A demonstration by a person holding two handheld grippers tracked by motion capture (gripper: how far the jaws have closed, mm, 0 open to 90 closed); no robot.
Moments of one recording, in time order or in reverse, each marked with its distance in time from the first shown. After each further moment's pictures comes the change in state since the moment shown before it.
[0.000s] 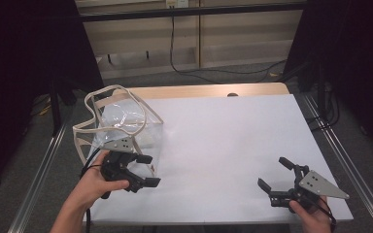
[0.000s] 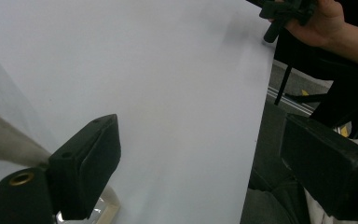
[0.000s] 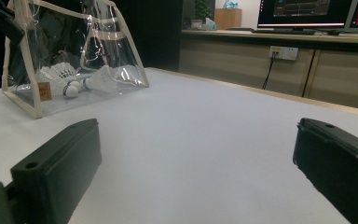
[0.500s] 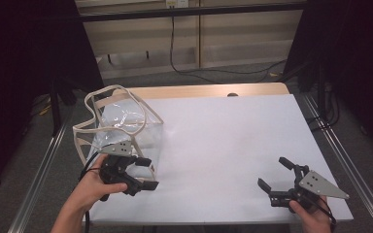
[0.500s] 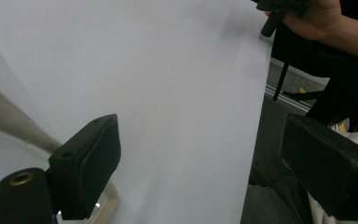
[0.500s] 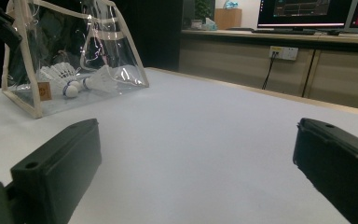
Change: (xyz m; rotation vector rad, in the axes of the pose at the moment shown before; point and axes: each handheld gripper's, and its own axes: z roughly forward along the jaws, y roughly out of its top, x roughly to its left) left arm 0.002 -0.011 0.000 -0.009 -0.014 0.009; right arm 0.000 0.000 0.000 0.001 0.001 0.000
